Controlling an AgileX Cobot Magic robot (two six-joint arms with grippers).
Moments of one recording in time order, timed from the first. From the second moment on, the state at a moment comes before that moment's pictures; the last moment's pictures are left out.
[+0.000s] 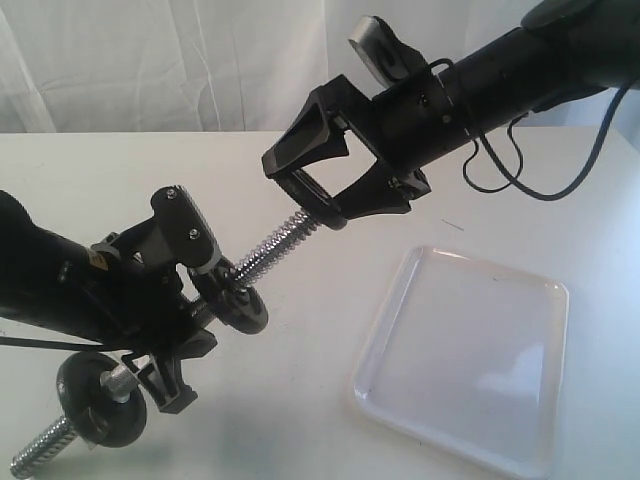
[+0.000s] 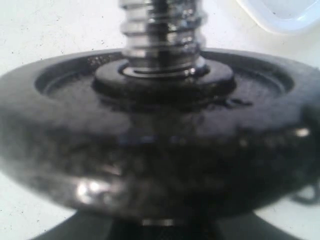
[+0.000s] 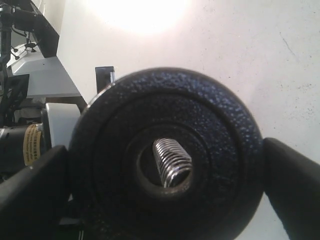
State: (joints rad) left arm -0.62 1.40 -0.73 -0.44 0.36 0.86; right arm 0.28 1.83 -1.41 1.09 1.20 -0.57
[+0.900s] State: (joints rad) left arm -0.60 1.40 -0.73 -0.45 0.31 0.86; right arm 0.24 1.83 -1.41 1.09 1.20 -0.56
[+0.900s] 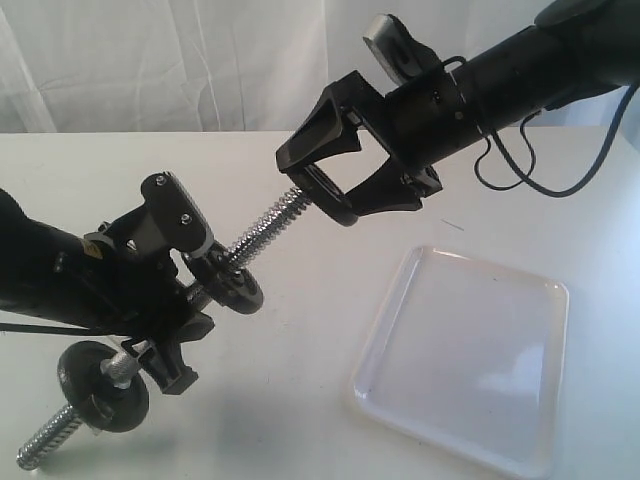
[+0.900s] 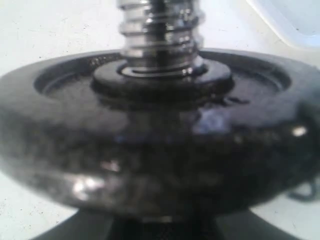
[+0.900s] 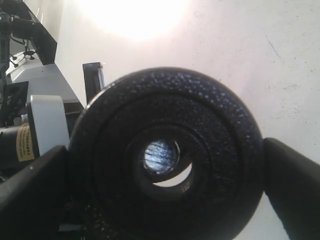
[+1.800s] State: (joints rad) left arm -0.60 1.40 -0.73 -0.45 0.31 0.85; right arm 0.25 1.79 -1.41 1.07 1.21 -0.56
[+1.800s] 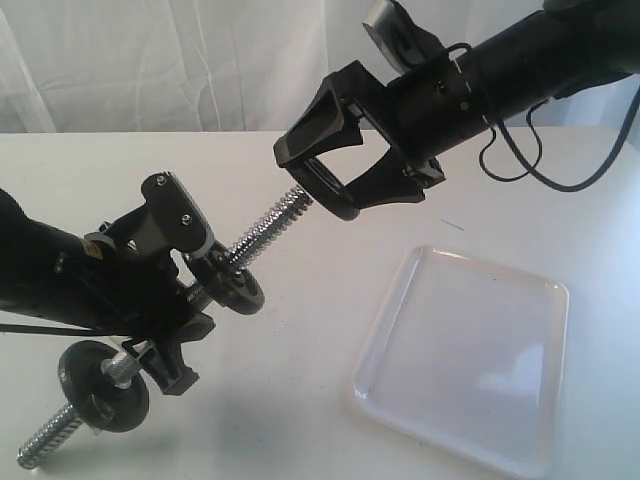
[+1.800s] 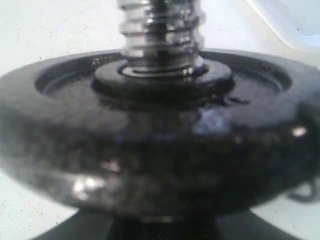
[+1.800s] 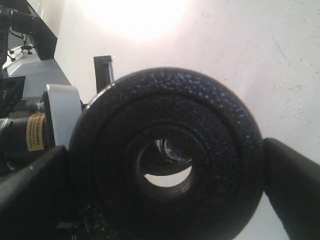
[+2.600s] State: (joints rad) left arm -0.59 1.40 -0.73 -0.44 0.33 0.85; right arm 0.30 1.82 -1.41 1.06 1.17 -0.61
